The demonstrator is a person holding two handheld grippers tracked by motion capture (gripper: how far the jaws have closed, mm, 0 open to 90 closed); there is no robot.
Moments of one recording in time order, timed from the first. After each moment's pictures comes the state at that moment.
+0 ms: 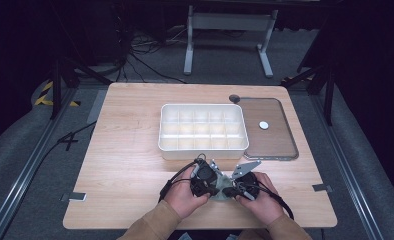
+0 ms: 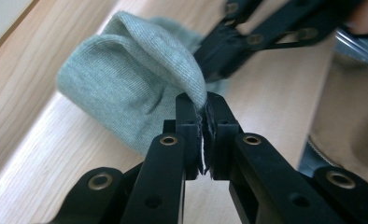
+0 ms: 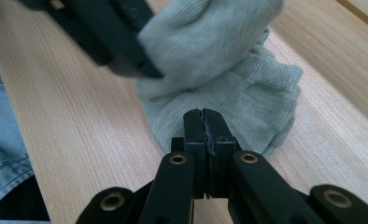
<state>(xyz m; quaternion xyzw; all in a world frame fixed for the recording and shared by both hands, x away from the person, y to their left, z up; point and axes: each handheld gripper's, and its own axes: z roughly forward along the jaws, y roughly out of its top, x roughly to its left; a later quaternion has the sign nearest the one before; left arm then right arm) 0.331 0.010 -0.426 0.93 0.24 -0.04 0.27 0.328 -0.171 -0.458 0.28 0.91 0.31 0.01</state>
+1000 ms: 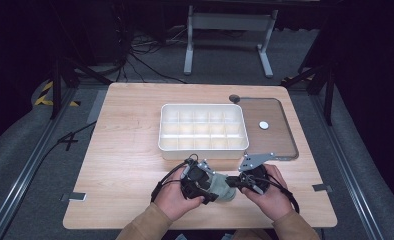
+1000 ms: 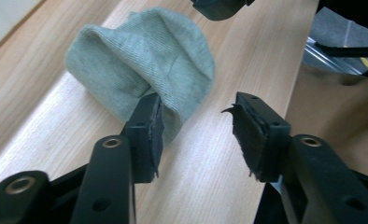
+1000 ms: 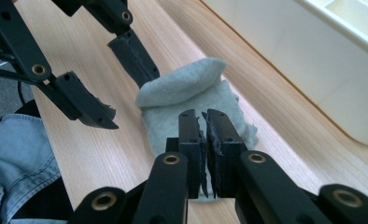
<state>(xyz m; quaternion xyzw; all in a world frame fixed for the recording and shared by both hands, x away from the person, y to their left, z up) 0.325 0.038 -0.420 0.91 0.26 -0.05 0.31 0.326 -0.179 -0.409 0.26 0.90 0.35 0.06</state>
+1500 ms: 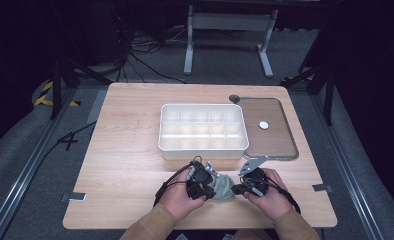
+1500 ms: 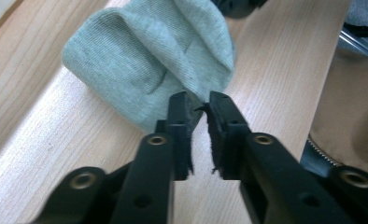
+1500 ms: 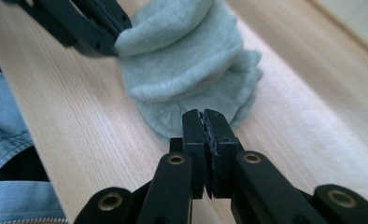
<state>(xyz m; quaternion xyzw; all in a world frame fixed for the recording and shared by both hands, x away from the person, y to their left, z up) 0.330 0.023 -0.433 0.93 0.26 -0.04 0.26 0.331 -0.189 -0.443 0.29 0.92 0.28 0.02</state>
